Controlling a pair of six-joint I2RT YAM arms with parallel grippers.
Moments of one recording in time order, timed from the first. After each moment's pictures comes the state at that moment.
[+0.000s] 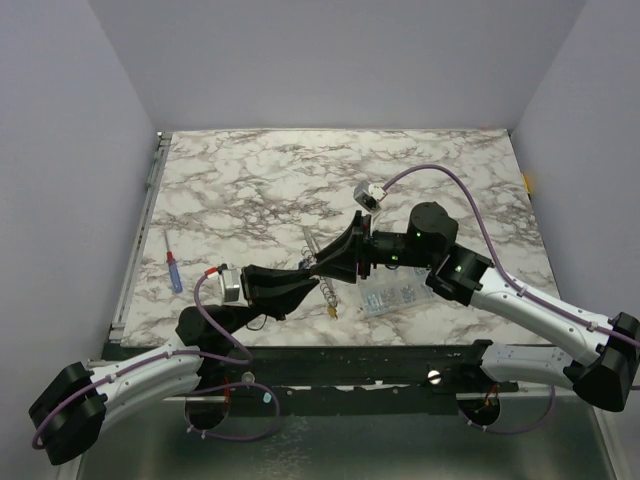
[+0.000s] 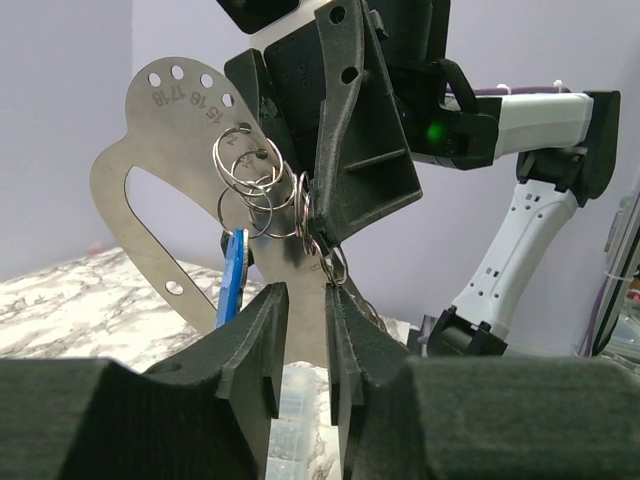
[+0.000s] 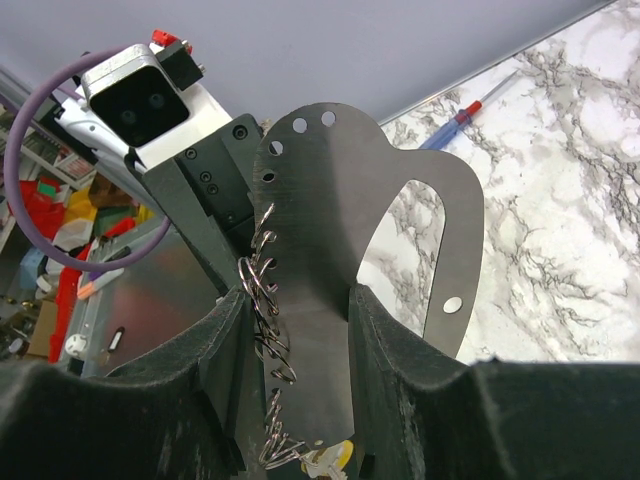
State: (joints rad) left arm -0.88 0.69 0.08 1.24 0.26 -0.36; right arm 0.90 1.11 0.94 0.12 -0.54 0.42
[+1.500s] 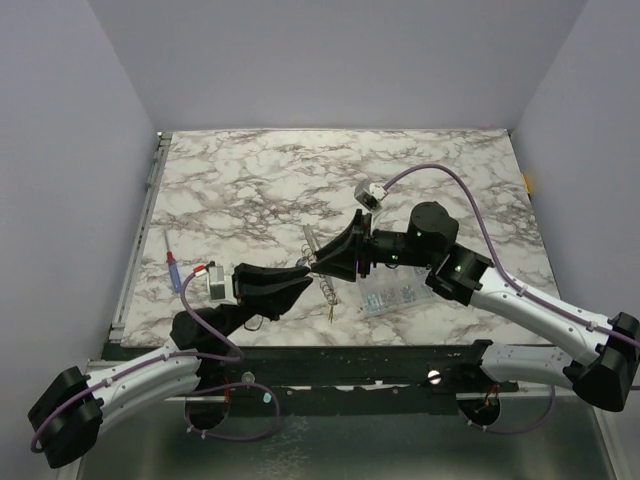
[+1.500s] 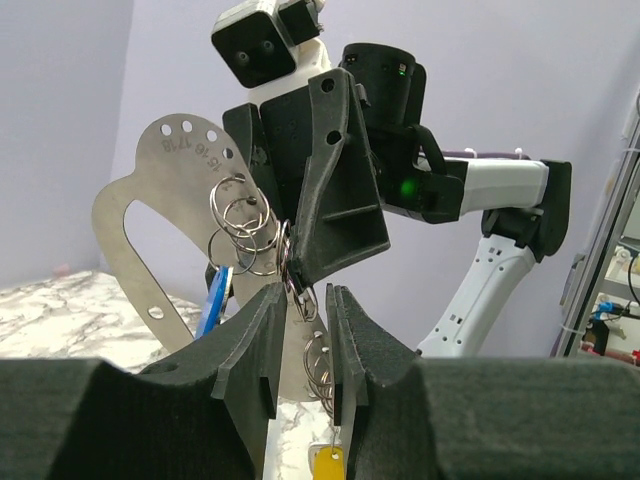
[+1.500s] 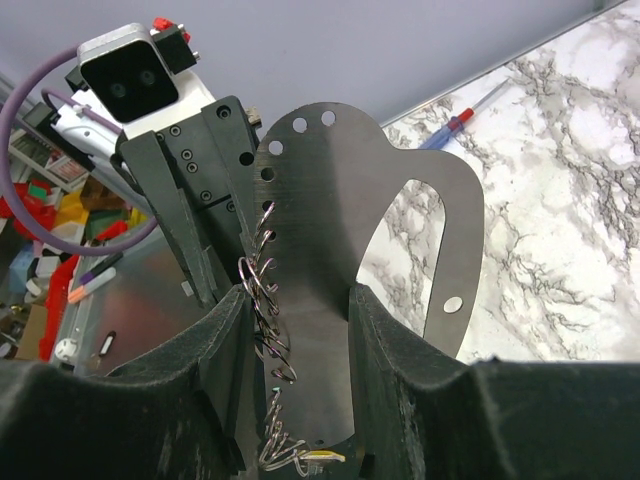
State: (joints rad) left arm -0.88 0.66 0.08 1.29 0.22 -0.47; right arm 0.90 1.12 0.94 0.13 -0.54 0.41
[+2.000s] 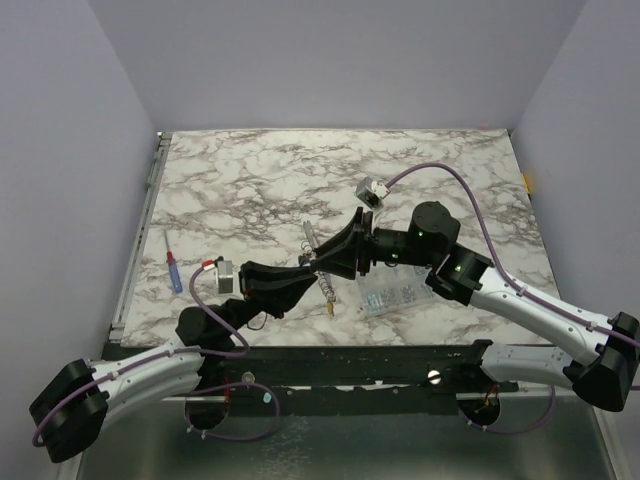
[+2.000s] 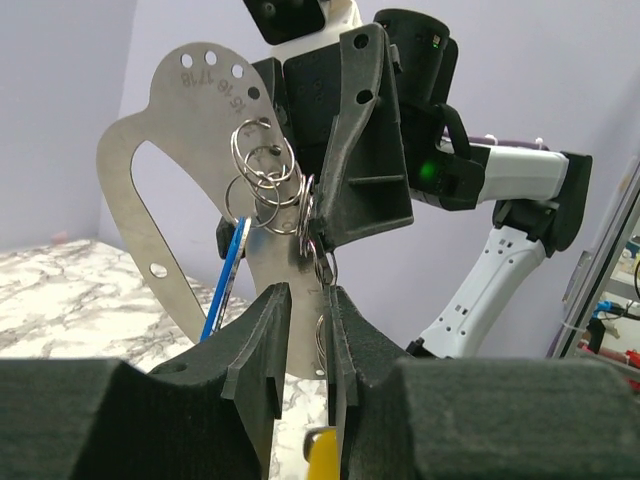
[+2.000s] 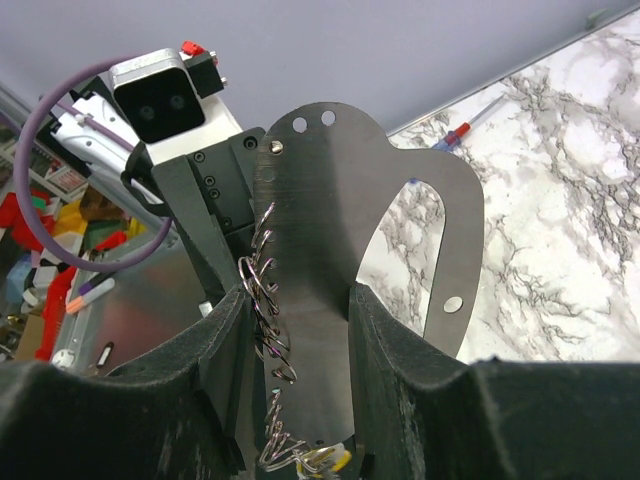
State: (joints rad) left arm -0.88 0.71 0.08 1.29 0.20 -0.50; right arm 0.90 1.12 0.94 0.16 -0.52 0.42
